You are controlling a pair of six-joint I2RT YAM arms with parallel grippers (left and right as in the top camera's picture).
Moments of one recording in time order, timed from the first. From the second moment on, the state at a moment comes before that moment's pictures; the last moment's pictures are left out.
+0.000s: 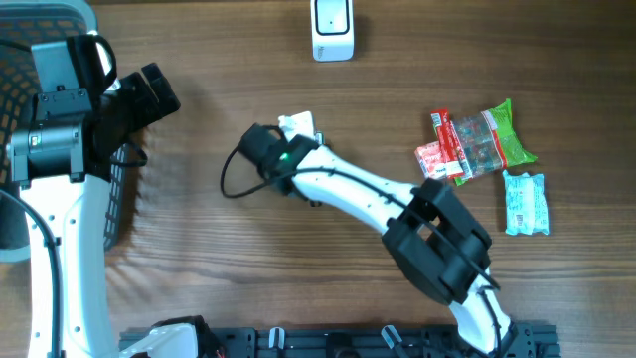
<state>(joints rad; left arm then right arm) 0.11 1.37 1.52 -1.00 -0.03 -0.33 0.91 2.16 1.61 -0.86 0.59 0.62</state>
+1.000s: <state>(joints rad) 0.11 1.37 1.52 -1.00 -0.03 -0.33 0.78 2.01 1.61 -0.76 0.25 0.58</state>
